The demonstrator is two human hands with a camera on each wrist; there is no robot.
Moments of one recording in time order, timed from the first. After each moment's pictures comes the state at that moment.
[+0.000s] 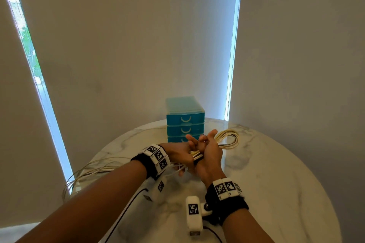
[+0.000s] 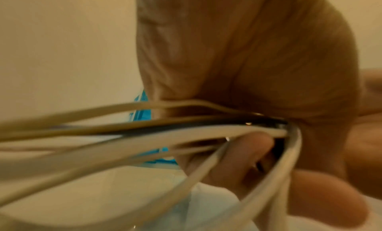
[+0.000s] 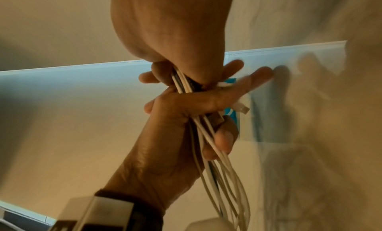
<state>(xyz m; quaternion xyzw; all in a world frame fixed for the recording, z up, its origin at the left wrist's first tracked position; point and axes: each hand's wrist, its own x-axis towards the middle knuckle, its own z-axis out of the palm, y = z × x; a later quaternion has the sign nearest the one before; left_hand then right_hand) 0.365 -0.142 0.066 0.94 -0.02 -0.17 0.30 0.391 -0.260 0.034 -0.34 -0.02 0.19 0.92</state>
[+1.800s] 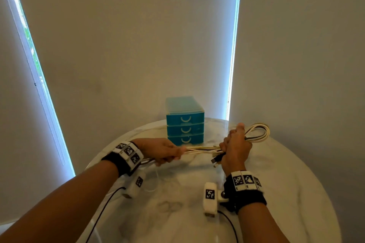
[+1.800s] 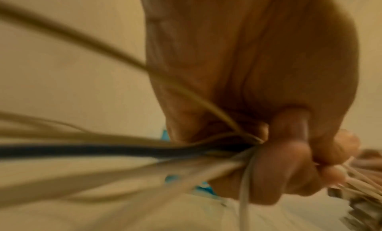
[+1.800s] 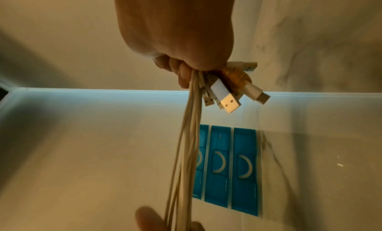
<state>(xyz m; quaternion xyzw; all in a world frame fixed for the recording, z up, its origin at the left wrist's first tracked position) 0.335 -0.080 0.074 0.92 0.01 -0.17 0.35 0.424 -0.306 0.062 -0.44 0.11 0.03 0.89</state>
